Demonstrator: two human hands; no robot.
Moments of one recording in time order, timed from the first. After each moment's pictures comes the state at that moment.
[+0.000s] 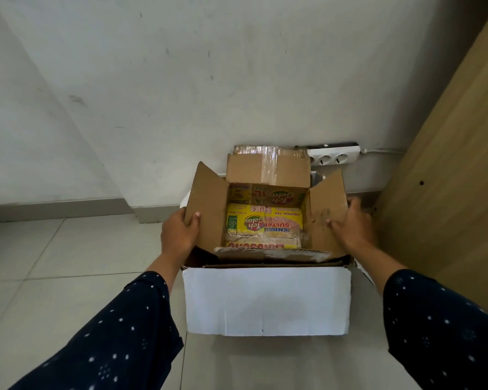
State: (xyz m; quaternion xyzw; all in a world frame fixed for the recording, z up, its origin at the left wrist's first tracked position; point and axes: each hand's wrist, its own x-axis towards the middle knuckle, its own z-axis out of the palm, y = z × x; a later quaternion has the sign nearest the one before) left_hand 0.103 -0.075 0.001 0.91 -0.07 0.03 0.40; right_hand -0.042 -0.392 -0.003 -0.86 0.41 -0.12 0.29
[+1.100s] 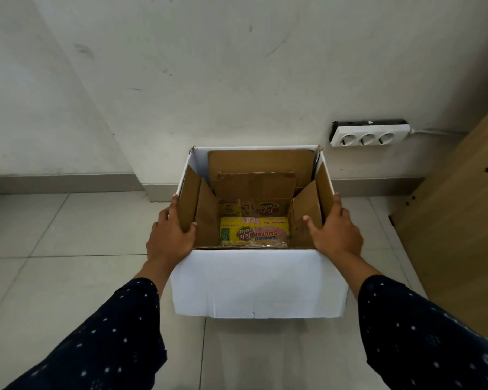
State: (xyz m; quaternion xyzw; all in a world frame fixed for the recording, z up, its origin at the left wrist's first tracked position) left_hand 0.145 0.015 -0.078 0.97 -0.09 -0.01 0.25; right_hand 0.013 -0.292 -0.071 -0.90 0.39 -0.08 0.18
